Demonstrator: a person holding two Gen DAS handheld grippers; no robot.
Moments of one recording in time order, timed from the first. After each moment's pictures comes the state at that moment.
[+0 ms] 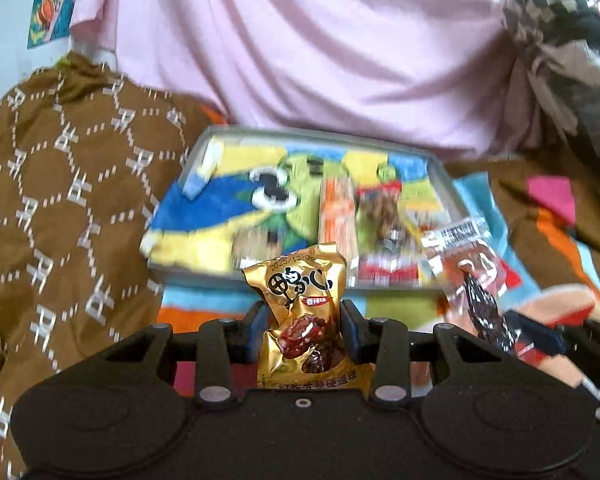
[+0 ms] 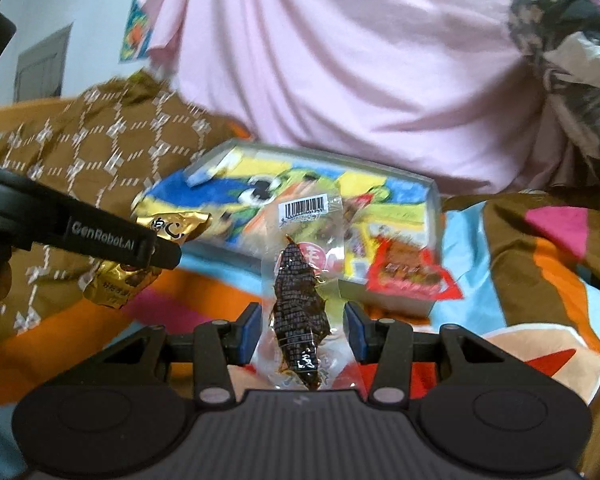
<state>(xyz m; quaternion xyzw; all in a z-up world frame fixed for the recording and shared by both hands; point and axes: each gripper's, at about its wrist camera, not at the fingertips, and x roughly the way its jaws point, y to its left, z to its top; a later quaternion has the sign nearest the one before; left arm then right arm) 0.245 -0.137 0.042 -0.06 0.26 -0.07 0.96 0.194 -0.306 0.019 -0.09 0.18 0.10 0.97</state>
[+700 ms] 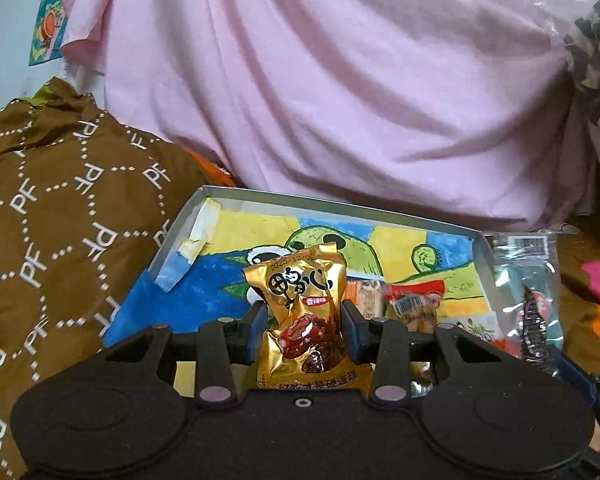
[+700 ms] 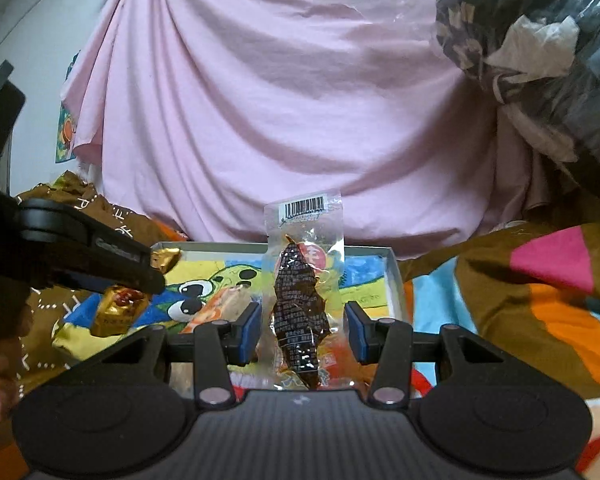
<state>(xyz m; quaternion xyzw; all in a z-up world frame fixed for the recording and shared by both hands) 0.359 -0.156 0.059 -0.08 0.23 -0.03 0.97 0.285 -0.334 0.023 0.00 0.08 0.07 0.99</state>
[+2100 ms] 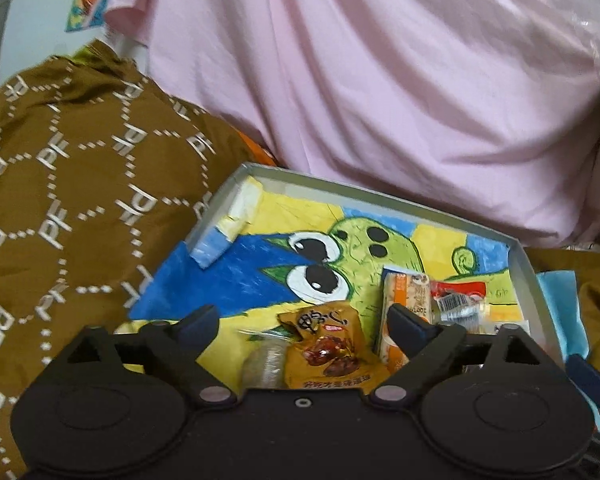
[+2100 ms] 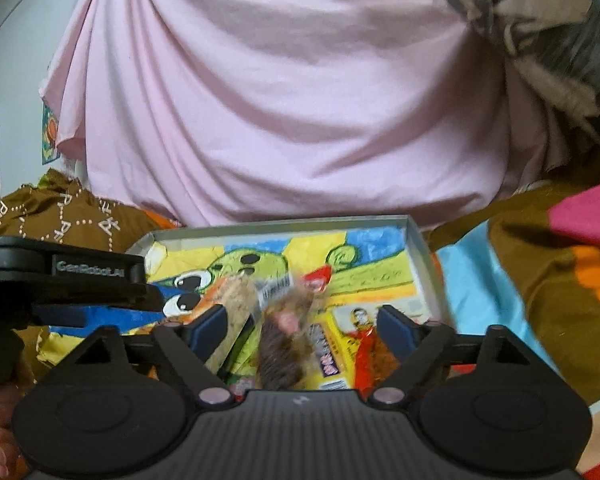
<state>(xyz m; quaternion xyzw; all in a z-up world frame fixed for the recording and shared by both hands) 0.357 -0.130 0.043 -0.12 0.23 0.01 0.97 0.305 -0.324 0.017 0.03 0.10 0.06 0.99</state>
